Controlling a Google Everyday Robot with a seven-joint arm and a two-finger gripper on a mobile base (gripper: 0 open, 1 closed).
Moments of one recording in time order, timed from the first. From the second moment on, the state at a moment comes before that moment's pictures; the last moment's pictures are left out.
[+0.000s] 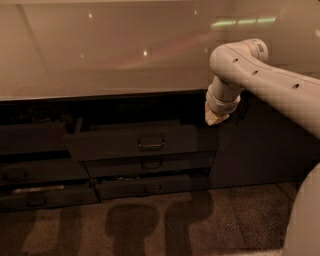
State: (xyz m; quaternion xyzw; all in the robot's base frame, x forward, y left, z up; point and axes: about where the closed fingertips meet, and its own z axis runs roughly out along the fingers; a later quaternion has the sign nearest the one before) arm 0.655 -0.201 0.722 -0.80 0.59 -0.09 0.08
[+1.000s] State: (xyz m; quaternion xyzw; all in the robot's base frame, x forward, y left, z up) arm 0.655 -0.201 0.721 -0.80 0.59 -0.09 0.08
